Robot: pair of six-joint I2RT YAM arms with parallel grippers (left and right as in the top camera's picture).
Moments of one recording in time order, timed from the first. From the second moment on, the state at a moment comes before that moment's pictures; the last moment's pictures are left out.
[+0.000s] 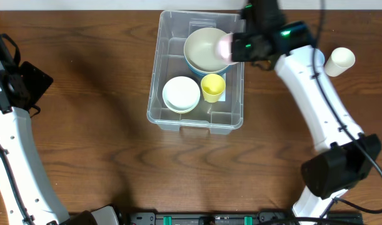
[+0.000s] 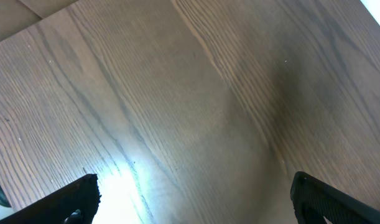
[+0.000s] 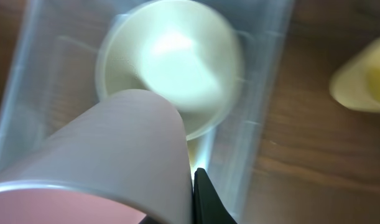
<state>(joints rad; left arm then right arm) 0.41 1.44 1.66 -1.26 -0.26 -0.53 0.37 1.89 1.90 -1.00 -0.05 0.30</state>
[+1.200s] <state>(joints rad) 0.41 1.44 1.66 -1.26 -0.26 -0.53 0.47 2.00 1.87 -1.15 0.07 0.29</state>
